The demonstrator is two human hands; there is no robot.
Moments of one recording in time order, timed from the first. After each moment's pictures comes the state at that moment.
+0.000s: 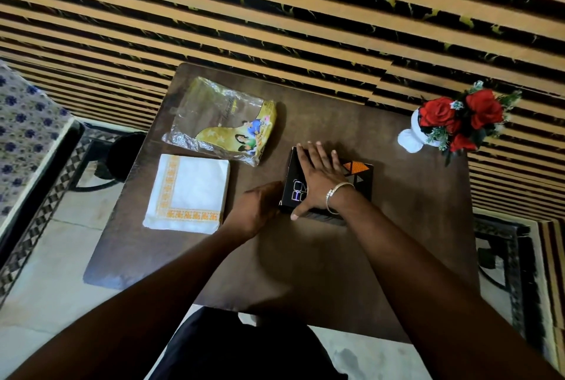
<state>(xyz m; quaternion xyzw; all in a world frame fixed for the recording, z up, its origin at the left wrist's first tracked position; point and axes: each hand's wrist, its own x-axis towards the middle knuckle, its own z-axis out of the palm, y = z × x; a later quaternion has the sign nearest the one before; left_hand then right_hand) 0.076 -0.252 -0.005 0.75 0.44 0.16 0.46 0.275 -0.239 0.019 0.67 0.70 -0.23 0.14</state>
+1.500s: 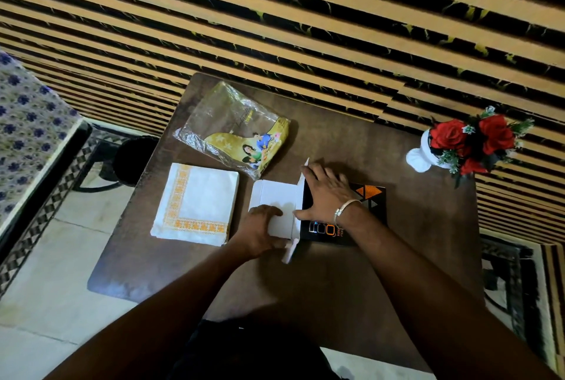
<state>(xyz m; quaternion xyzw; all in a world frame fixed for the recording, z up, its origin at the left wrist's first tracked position) 0.064 -0.252 -0.047 0.72 0.52 -0.01 0.46 0.267 -0.228 0.020 0.65 0.72 -0.18 0.15</state>
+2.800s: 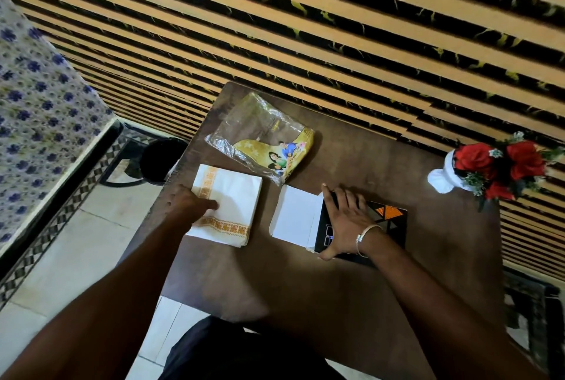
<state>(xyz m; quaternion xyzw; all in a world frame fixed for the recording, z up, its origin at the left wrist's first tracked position) -0.070 -0.186 -0.025 0.35 0.81 0.12 0.46 0.264 -0.255 0.017 0.61 0.74 -0.18 0.23</state>
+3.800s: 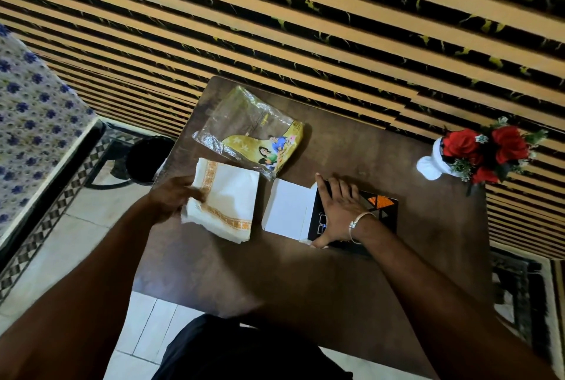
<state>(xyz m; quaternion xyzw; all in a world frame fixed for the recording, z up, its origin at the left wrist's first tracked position) -0.104 -0.166 -0.009 0.38 0.59 0.11 0.70 0.262 -0.247 0.020 0.63 0.72 -0.19 0.24</state>
